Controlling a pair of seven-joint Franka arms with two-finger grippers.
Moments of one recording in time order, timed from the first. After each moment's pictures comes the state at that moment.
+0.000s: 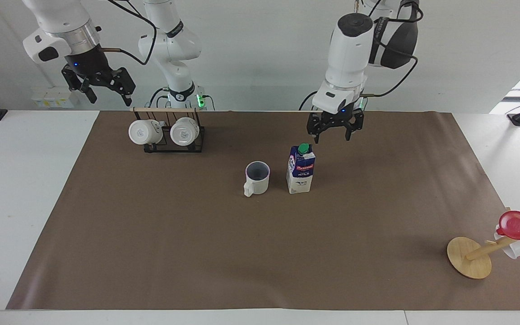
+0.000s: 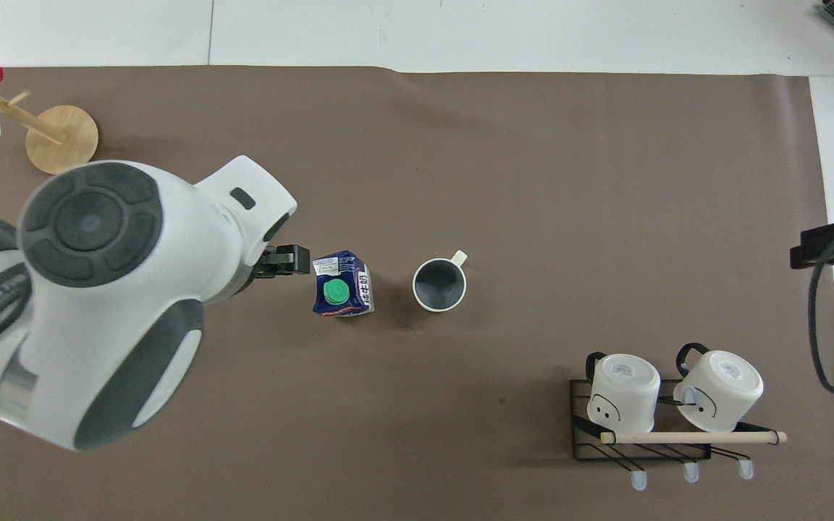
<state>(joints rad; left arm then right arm) -0.41 -0.03 -0.03 -1.77 0.09 1.78 -0.42 0.06 -0.05 -0.09 -1.51 -0.01 1.43 0.08</state>
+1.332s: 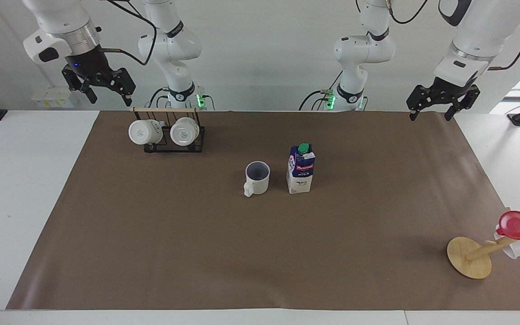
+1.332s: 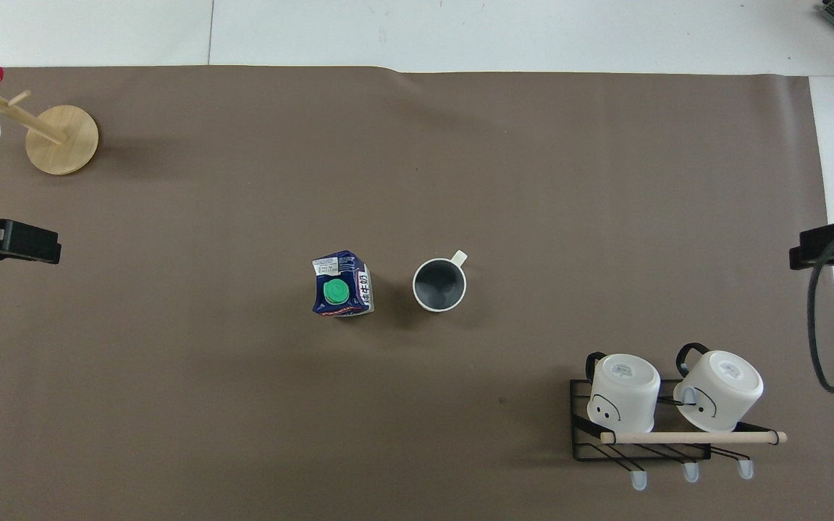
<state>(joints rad) -0.05 -0.07 -0.04 -1.61 0.03 1.56 0.03 0.06 -0.05 -0.09 -1.51 -0.01 1.43 0.08</state>
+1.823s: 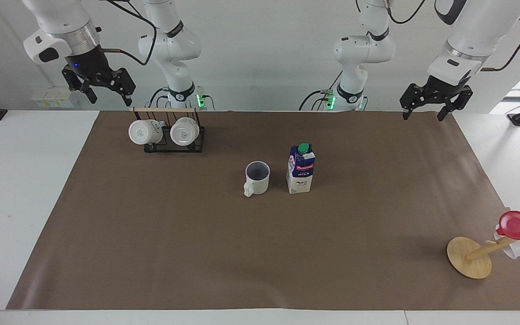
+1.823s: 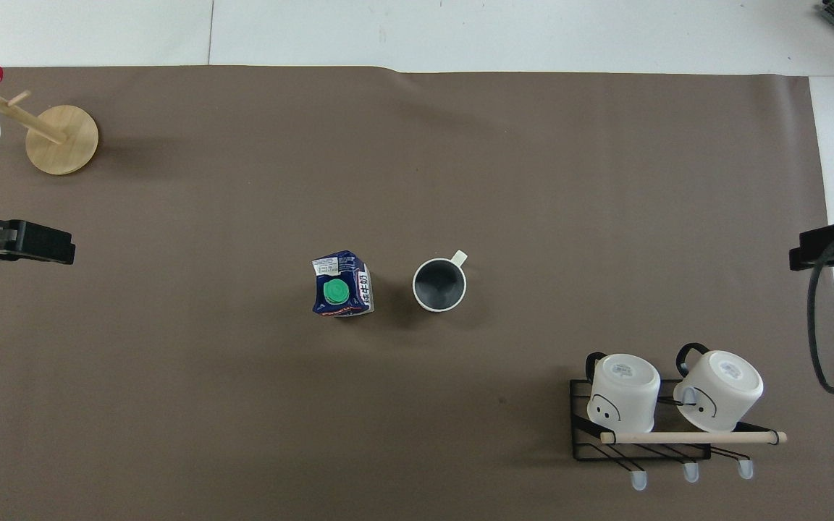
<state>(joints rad) -0.05 -0.07 -0.05 -1.61 0.01 1.56 0.03 0.06 -0.05 -0.09 -1.51 -0.01 1.43 0.08</state>
